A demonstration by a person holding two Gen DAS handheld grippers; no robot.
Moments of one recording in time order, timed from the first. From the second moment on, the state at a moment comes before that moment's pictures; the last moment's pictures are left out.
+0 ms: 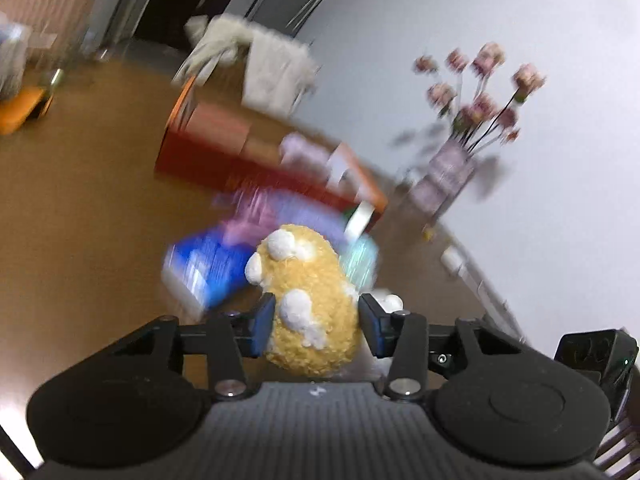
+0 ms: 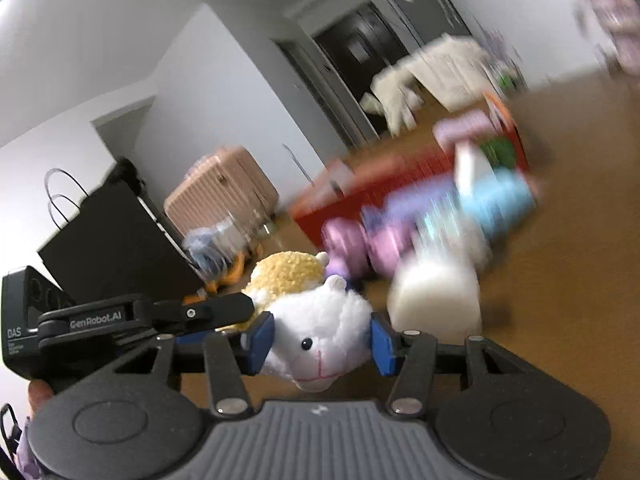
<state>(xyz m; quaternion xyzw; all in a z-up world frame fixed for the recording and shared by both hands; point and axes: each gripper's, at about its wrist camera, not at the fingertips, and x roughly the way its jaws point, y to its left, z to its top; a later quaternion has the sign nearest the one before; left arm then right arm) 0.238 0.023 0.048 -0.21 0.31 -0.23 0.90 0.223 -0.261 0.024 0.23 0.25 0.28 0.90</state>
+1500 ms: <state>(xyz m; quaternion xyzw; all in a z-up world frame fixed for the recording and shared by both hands) 0.263 0.034 0.149 -0.04 0.20 -0.15 0.97 0.294 -0.286 0.152 0.04 0.21 0.24 0.95</state>
